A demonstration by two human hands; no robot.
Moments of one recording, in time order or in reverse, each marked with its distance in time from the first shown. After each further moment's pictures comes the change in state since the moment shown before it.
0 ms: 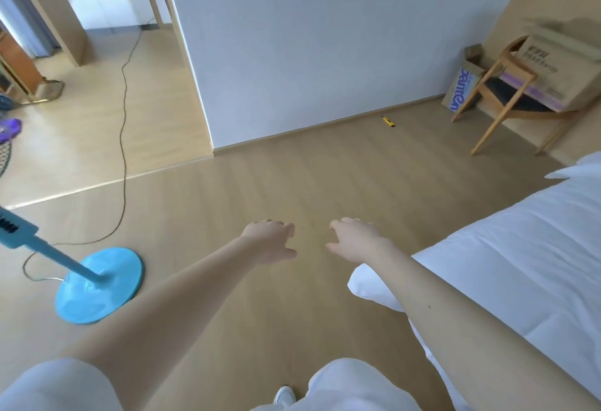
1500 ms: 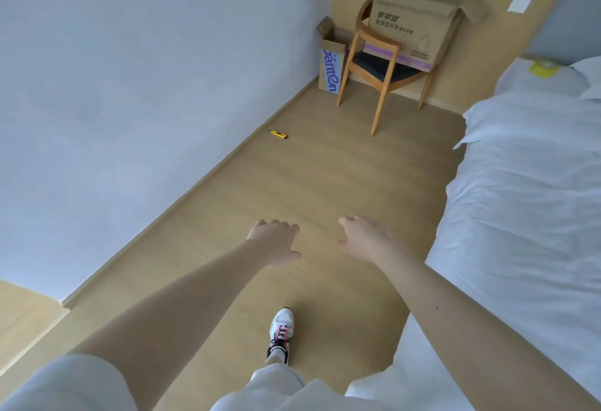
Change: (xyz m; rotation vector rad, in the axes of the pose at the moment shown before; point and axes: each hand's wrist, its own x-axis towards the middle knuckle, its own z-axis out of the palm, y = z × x) left_hand 0.555 0.124 -0.237 0.349 -0.068 0.520; right_hand 0.345 0.347 -0.176 0.301 0.017 0.510
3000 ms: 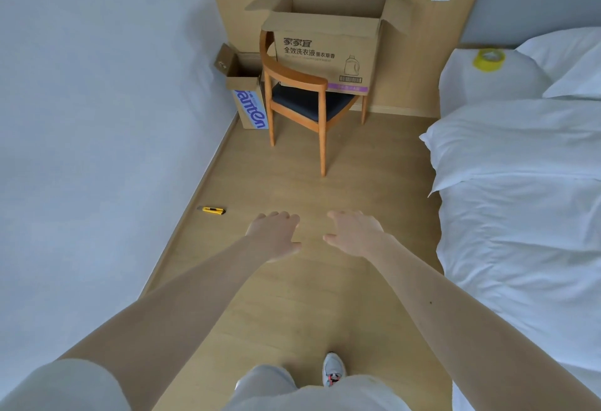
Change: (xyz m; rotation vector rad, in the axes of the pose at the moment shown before) left_hand 0.543 -0.011 -0.308 0.152 -0.013 0.262; right_hand 0.429 0.261 -0.258 0.296 0.038 0.229
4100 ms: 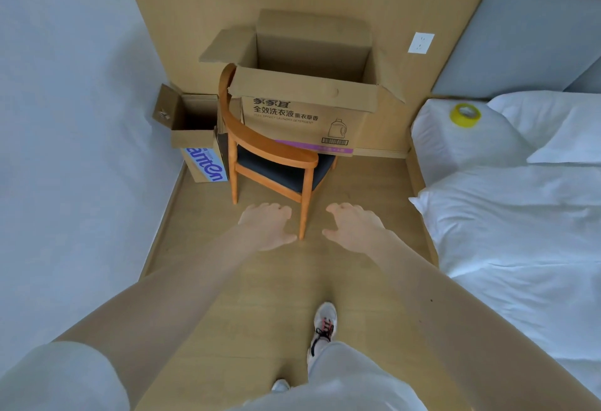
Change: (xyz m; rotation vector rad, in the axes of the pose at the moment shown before) left_hand 0.358 -0.203 -0.186 0.030 0.088 0.222; right_hand 0.340 -0.004 -0.214 0.009 0.082 0.204
